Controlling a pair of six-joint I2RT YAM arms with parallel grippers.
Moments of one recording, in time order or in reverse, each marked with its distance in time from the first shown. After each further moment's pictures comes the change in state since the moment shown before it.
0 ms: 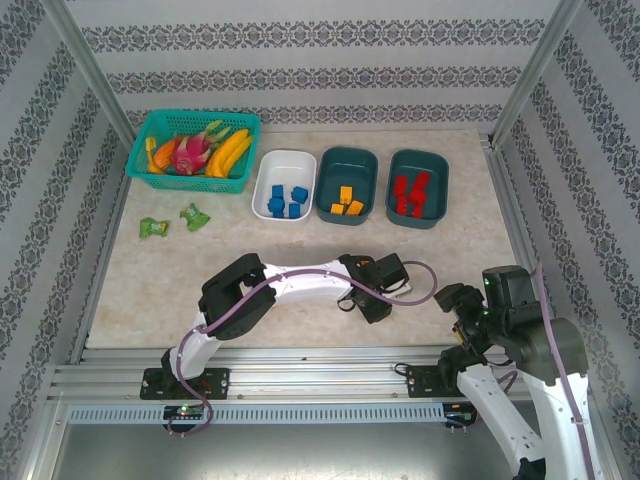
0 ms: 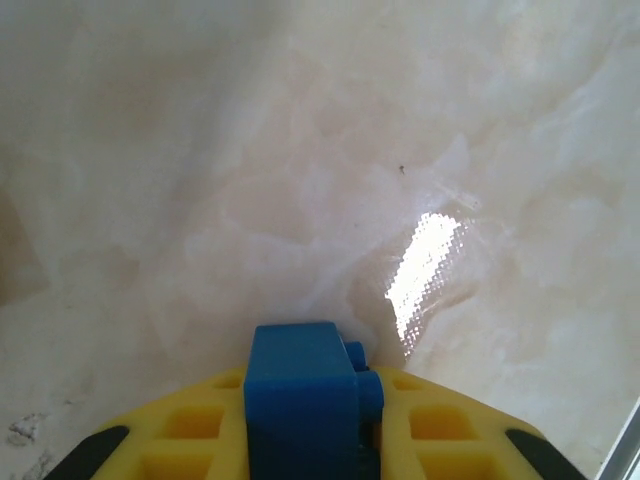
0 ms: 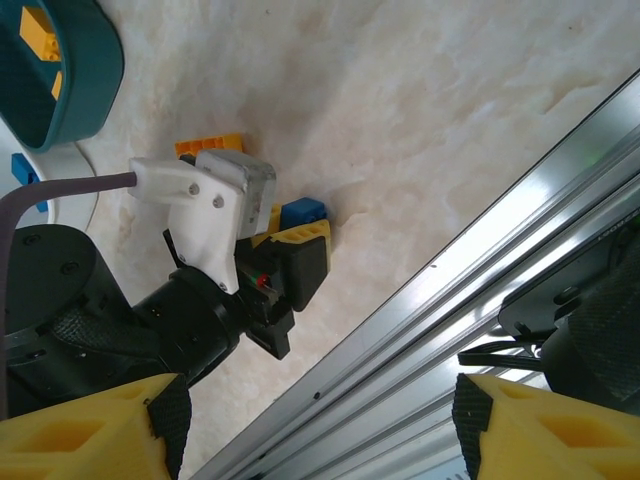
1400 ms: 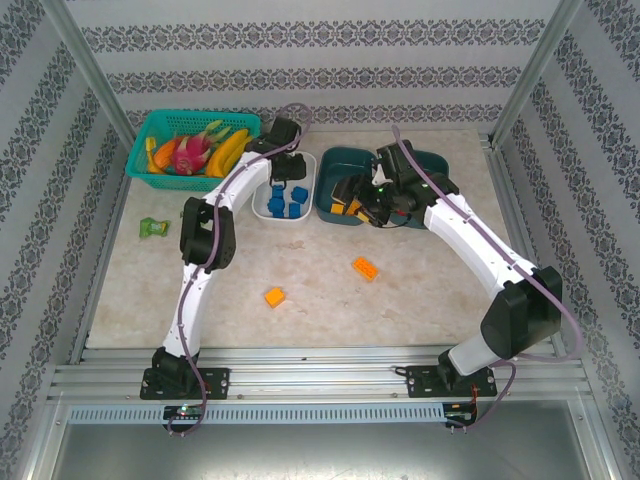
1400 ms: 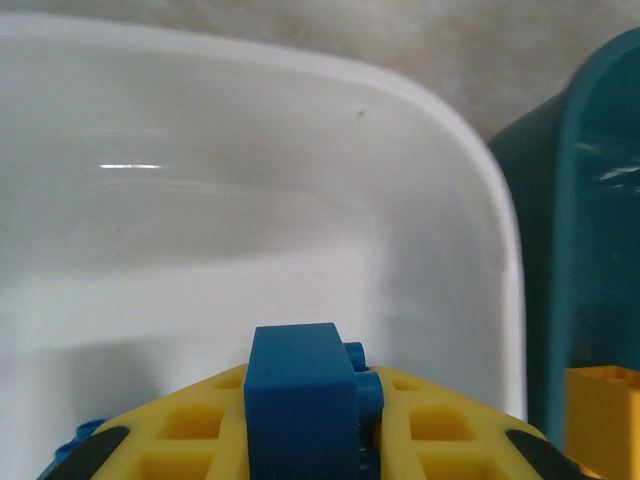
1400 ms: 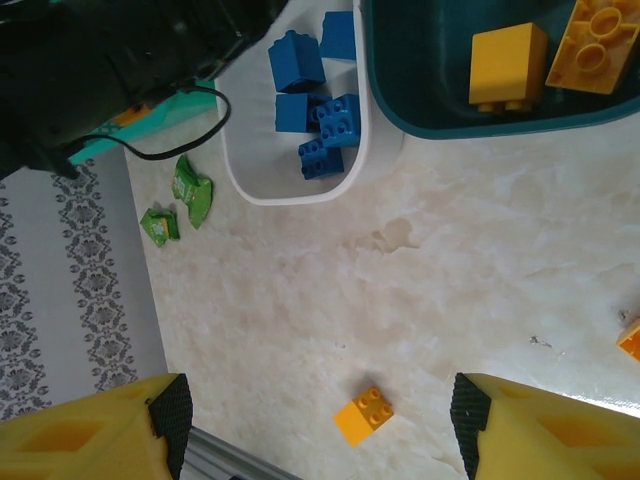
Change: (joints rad) left arm 0.778 0.343 0.724 -0.161 -0.042 -0.323; right arm 0.206 1.015 0.365 0.824 -0.244 -0.315
